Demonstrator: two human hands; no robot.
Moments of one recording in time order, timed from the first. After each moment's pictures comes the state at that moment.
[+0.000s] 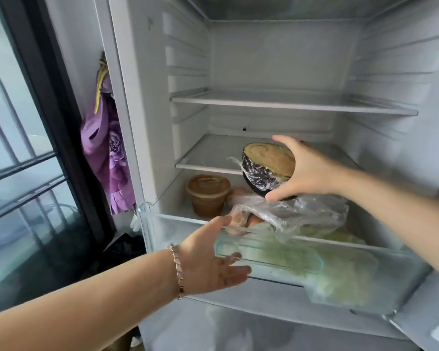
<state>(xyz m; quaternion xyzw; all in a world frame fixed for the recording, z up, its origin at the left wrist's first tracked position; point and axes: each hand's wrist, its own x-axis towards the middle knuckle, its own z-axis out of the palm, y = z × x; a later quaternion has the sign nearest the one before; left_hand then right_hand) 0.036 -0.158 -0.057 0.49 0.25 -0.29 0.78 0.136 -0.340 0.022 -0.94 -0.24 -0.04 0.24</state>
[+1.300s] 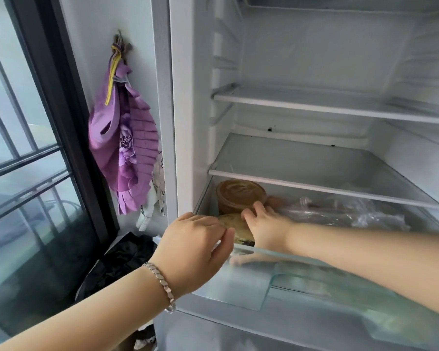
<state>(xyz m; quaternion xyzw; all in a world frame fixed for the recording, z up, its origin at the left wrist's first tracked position) 0.061 -0.048 -0.080 0.91 -0.18 0.37 0.10 0.153 -0.205 -0.072 -0.94 -0.30 0.10 -0.08</state>
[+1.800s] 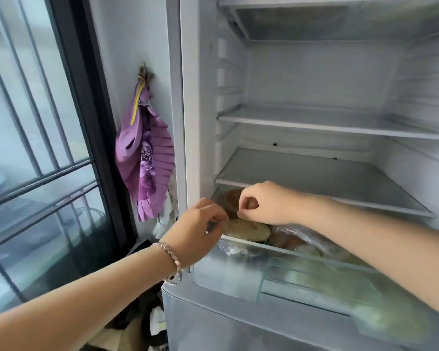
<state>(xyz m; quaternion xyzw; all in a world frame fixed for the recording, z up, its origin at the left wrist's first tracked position) 0.061 -0.045 -0.057 0.93 -0.13 0.19 0.30 0.135 -0.206 0.001 -0.94 -0.34 0.03 0.10</state>
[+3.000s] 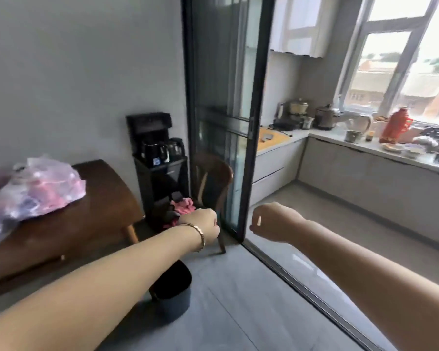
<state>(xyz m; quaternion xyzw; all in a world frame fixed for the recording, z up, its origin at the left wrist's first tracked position) -0.857 -0.338 -0.106 0.43 0.89 0.08 0.08 -0.723 -0.236 -0.065 -0.28 -0.96 0.04 -0.04</state>
